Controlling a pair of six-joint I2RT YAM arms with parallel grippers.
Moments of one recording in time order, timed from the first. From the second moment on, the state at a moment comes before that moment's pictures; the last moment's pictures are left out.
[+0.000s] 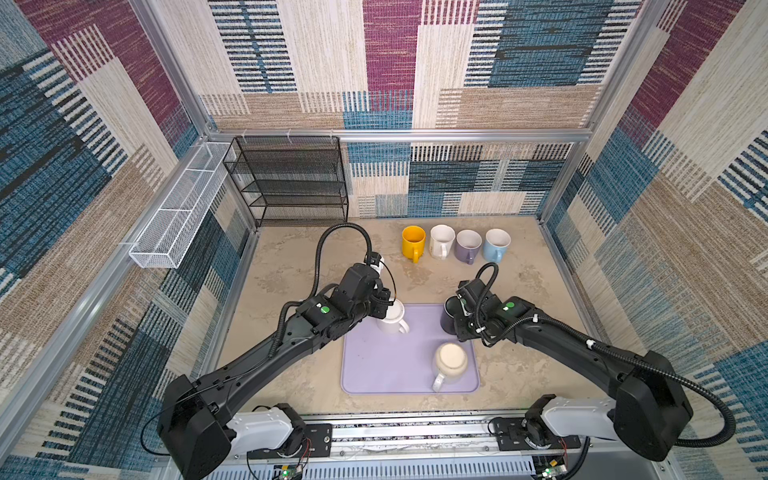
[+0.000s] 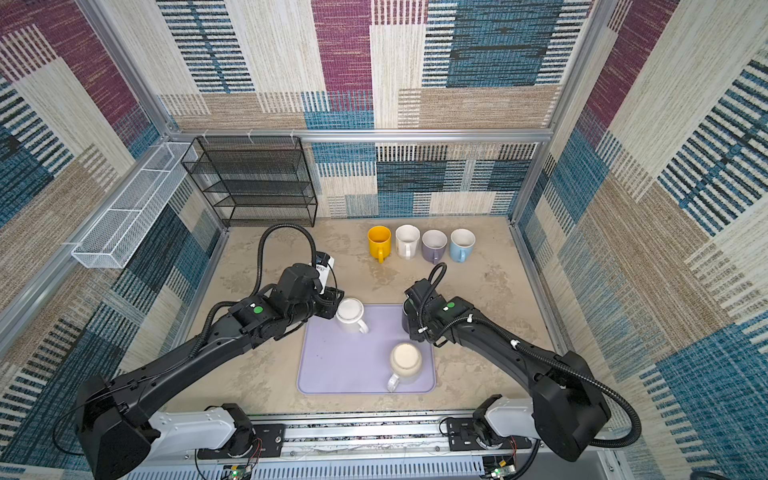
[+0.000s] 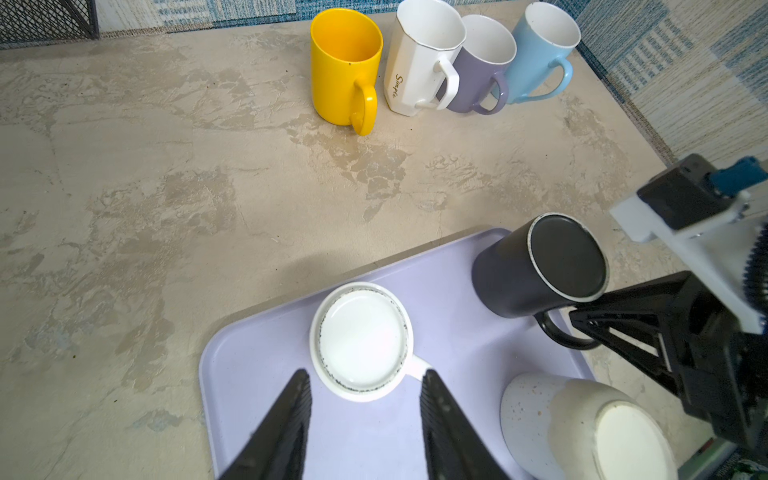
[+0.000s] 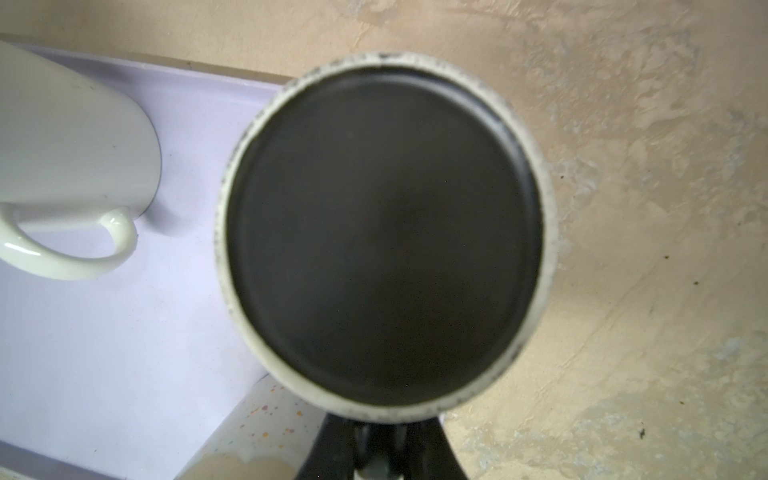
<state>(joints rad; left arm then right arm) -0.74 1.25 1.05 -0.49 -0.15 -0.35 0.61 1.29 0.86 -0.72 0.09 0.45</state>
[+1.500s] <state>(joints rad) -0.74 1.17 1.01 -0.49 -0.19 -0.39 0.60 1.29 0.88 -0.26 -0.06 0.39</state>
